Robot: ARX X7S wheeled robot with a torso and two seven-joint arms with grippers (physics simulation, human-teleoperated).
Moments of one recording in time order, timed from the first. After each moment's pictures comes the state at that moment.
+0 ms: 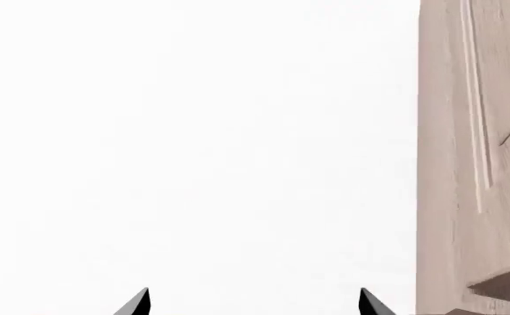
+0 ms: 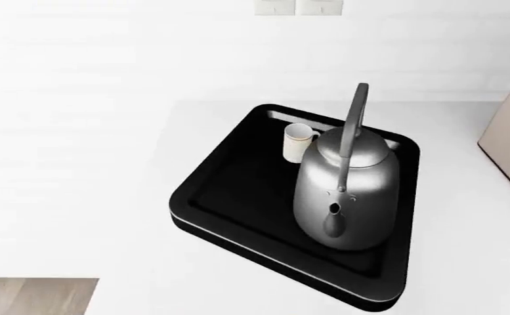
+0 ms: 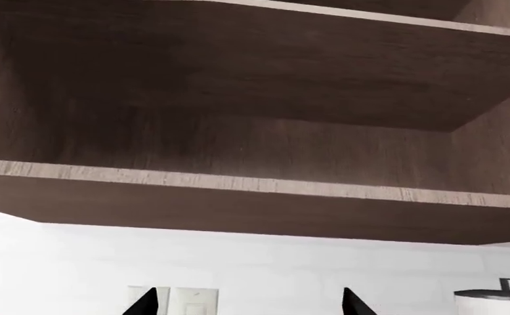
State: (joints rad) left arm -0.95 -1.03 -0.69 0.93 -1.77 -0.96 -1.23; right arm 1.23 0.78 0.41 -1.05 2.25 1.19 1.57
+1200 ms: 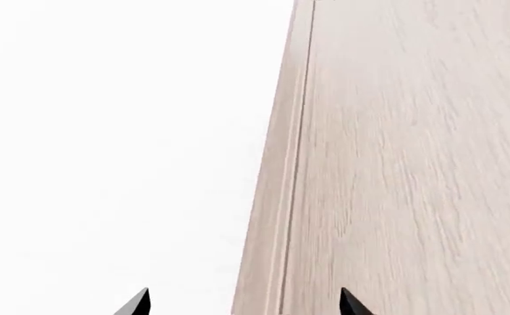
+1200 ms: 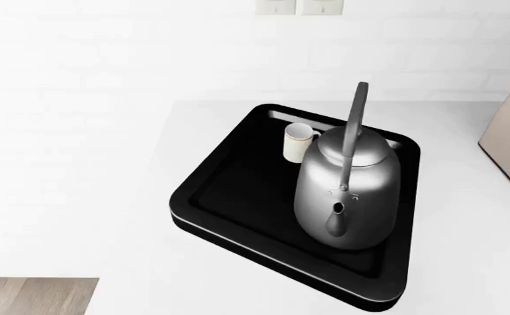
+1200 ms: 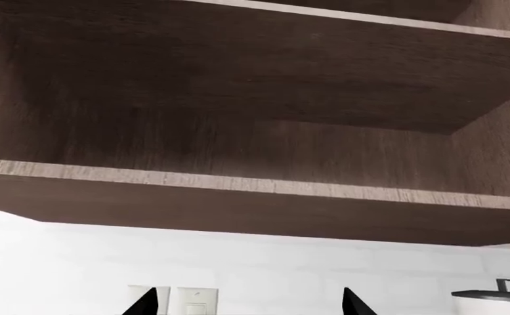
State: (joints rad) left arm -2.19 -0.50 0.30 0.03 -1.21 -0.88 -0.81; right arm 1.22 0.80 0.46 -1.05 2.30 1.19 1.57
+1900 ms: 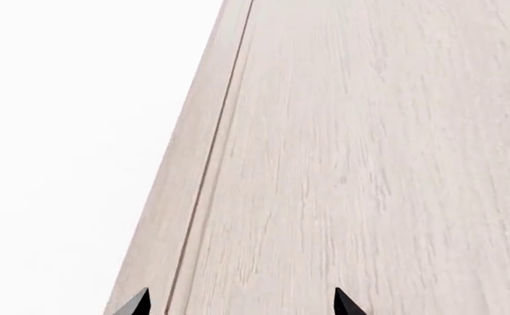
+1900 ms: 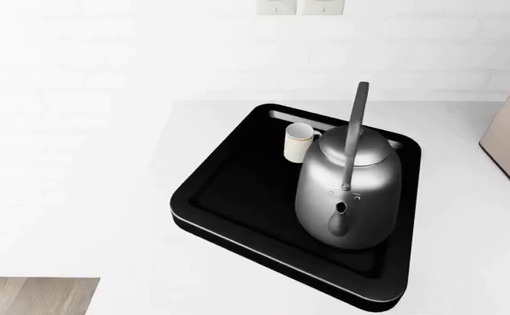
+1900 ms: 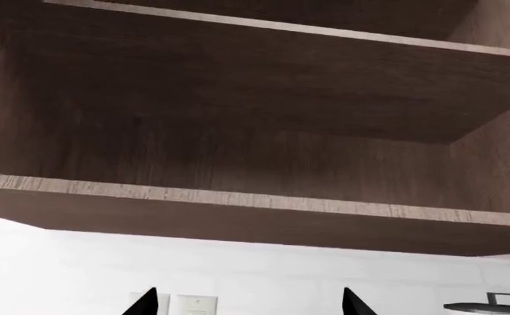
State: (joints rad) left arm -2.34 -0.09 0.07 -0.25 -0.79 -1.03 -0.59; right arm 1.28 0.94 0.45 -1.05 2.38 1.07 1.57
